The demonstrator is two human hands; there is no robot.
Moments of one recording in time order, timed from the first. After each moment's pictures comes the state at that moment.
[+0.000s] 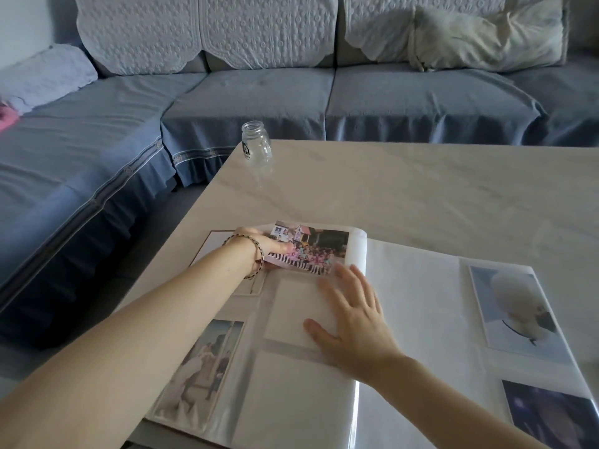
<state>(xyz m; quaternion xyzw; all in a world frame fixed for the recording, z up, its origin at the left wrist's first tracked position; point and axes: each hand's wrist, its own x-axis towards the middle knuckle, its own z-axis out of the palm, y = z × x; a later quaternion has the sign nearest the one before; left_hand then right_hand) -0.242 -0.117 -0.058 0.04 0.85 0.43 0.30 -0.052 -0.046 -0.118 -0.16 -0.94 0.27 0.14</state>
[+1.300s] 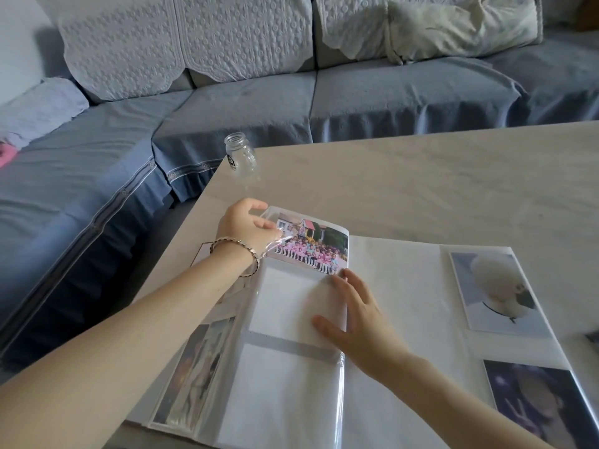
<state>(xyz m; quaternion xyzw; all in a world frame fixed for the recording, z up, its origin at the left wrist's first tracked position) -0.207 -0.103 -0.018 0.22 0.90 0.37 0.07 -0.026 -0.030 -0.111 -0.22 -0.87 0.43 0.08</state>
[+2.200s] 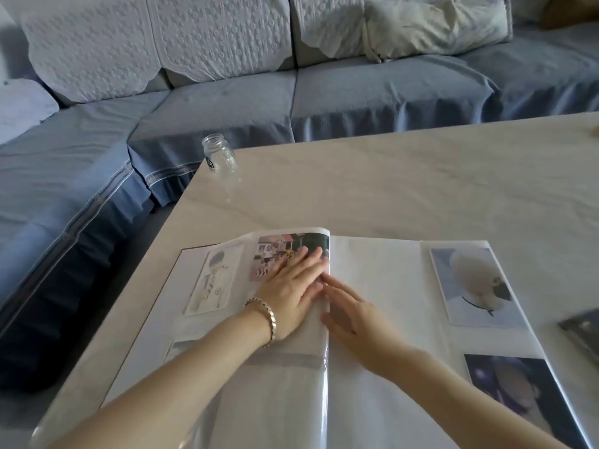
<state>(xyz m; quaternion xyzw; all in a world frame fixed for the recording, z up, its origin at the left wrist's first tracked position) -0.159 -0.099 -0.100 0.58 0.80 0.11 0.10 -0.016 -0.008 -0.121 -0.15 -0.88 0.45 0.11</state>
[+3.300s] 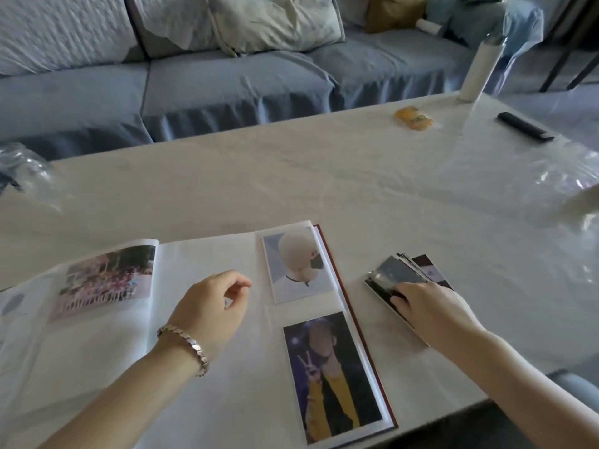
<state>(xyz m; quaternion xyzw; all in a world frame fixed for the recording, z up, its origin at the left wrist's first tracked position) -0.028 -0.025 -0.073 0.48 0.81 0.29 0.17 0.222 0.122 -0.101 -0.51 -0.85 0.09 -0.10</state>
